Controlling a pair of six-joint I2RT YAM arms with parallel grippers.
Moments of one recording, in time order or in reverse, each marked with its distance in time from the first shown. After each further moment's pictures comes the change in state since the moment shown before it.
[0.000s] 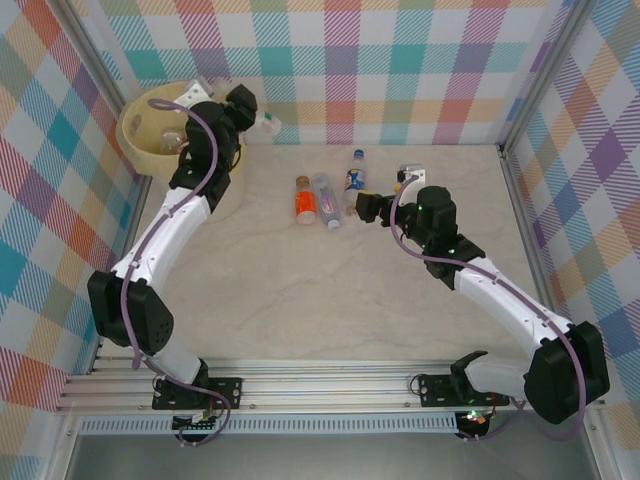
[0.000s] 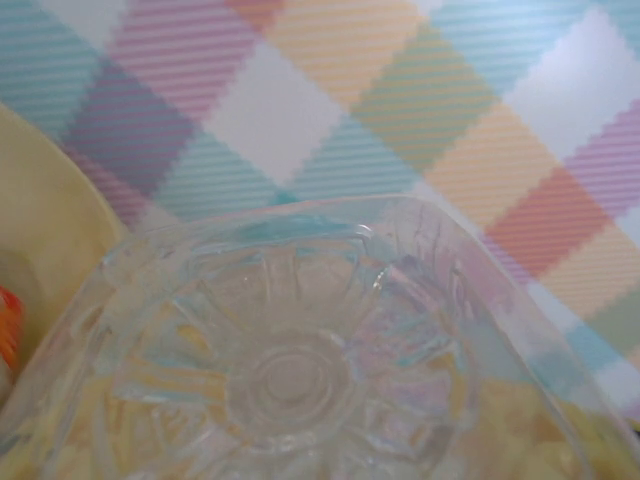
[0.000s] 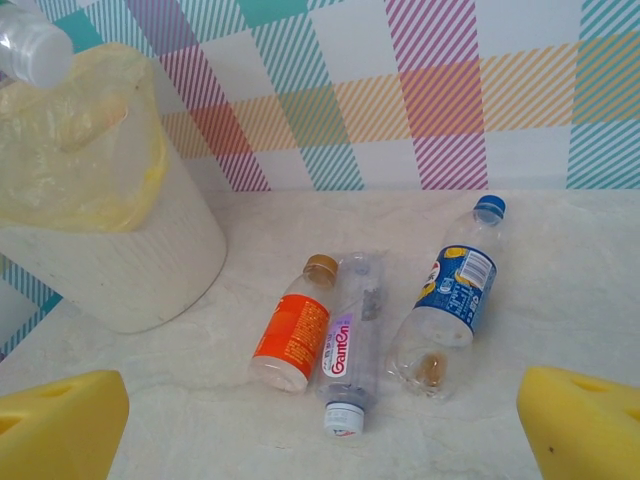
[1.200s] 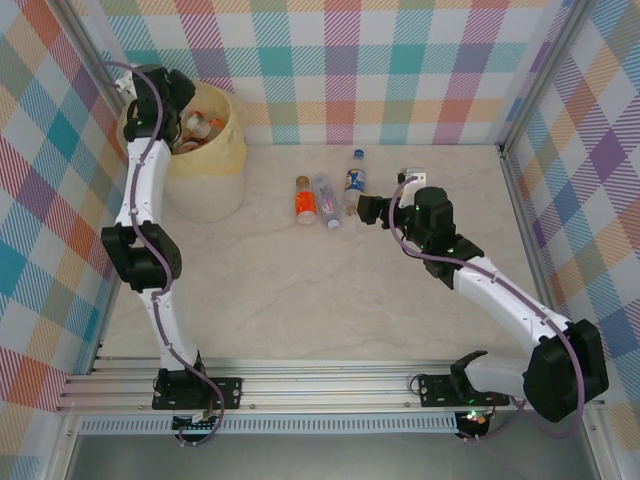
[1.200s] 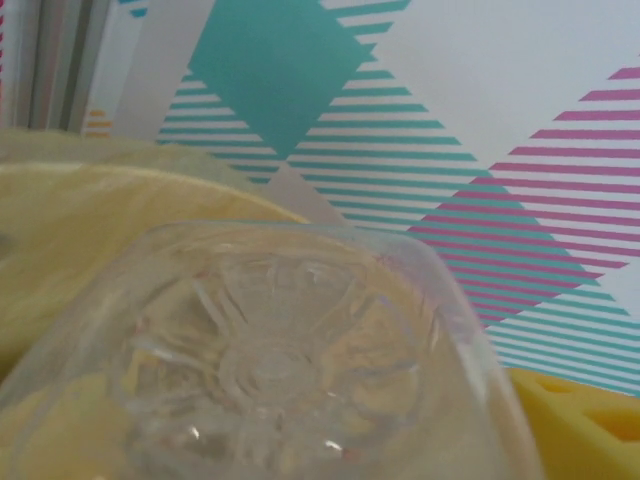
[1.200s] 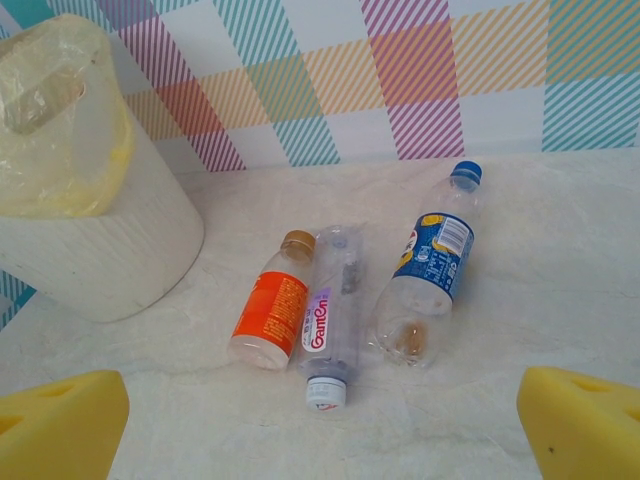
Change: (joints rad) left arm 0.357 0.532 0.758 -0.589 0.150 -0.040; right arm 0.000 0.011 0.000 -0.055 0.032 0.030
